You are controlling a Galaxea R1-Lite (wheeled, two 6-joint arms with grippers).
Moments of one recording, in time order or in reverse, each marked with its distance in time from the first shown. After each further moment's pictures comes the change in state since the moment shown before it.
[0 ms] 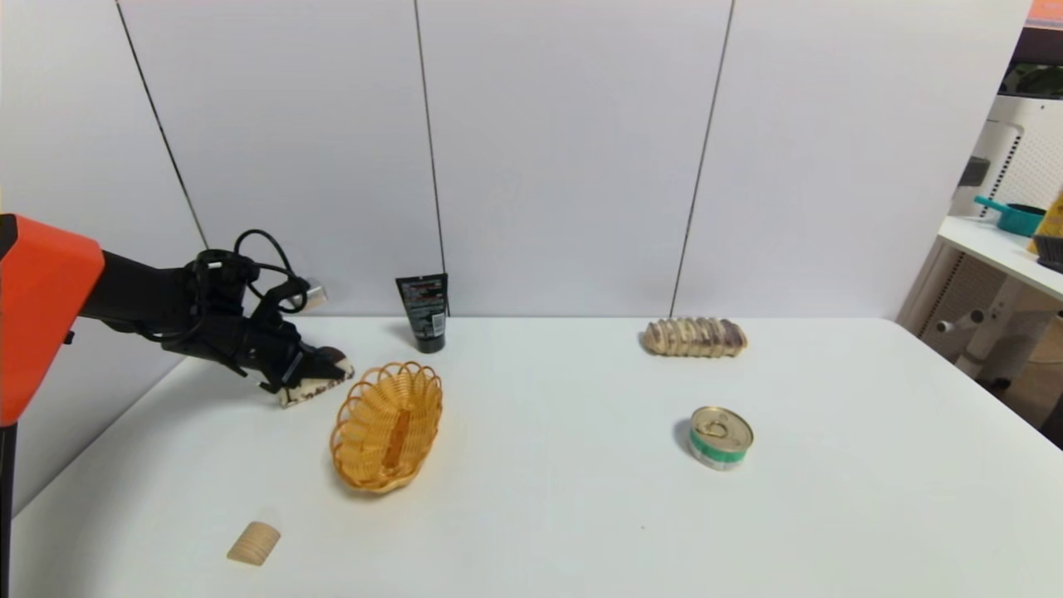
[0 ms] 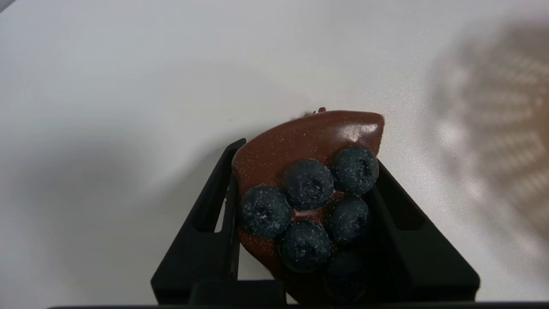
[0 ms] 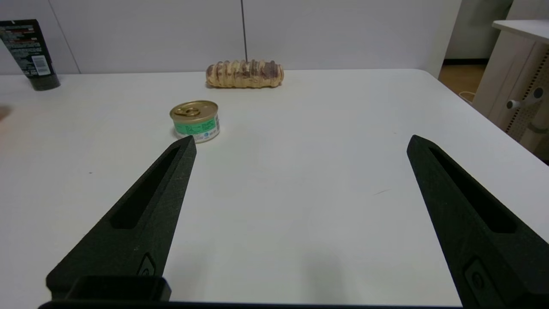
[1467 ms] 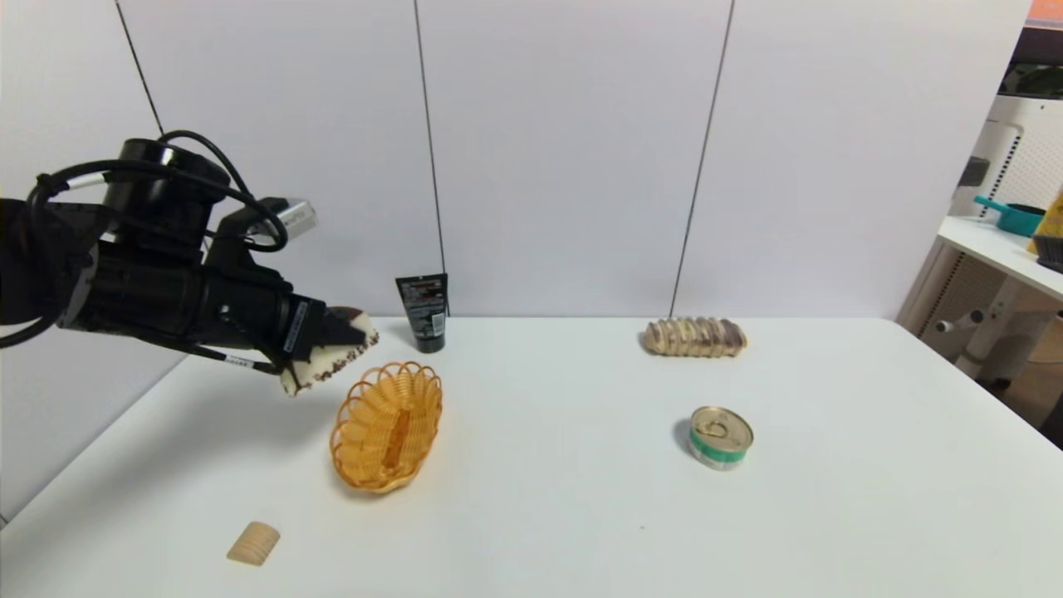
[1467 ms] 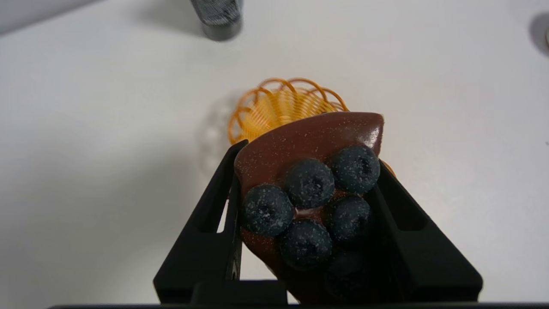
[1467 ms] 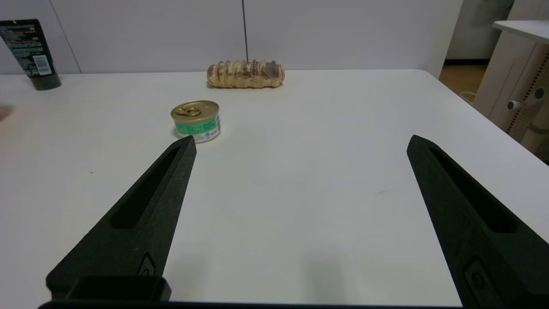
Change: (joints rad) left arm -0.300 -0.645 0.348 -0.010 0.247 -0.584; right arm 0.000 0.000 0.000 0.000 0.000 0.000
